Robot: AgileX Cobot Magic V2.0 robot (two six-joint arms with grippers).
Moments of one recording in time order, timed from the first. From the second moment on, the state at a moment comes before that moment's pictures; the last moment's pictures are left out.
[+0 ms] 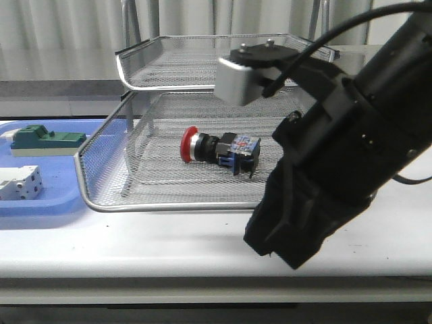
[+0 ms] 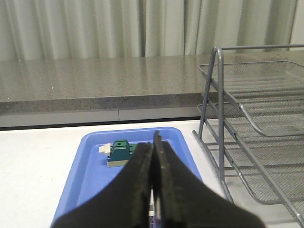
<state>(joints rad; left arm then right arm) 0.03 0.19 -0.27 -0.70 0.22 0.69 0.62 1.50 -0.71 0.73 0.34 -1.04</state>
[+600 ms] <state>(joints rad) 0.03 0.19 -0.27 -0.70 0.22 0.69 0.47 1.70 -0.94 0.69 0.31 -1.05</state>
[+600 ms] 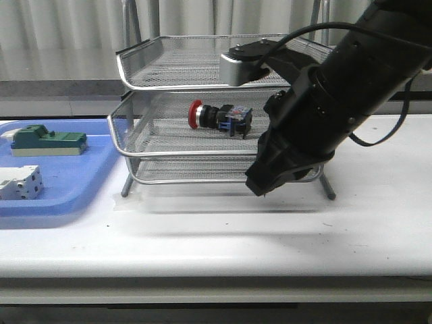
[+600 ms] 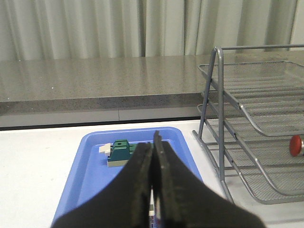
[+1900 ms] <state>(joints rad) 0.03 0.19 -0.27 -0.70 0.22 0.69 0.16 1.05 -0.76 0.69 0.45 -0.74</state>
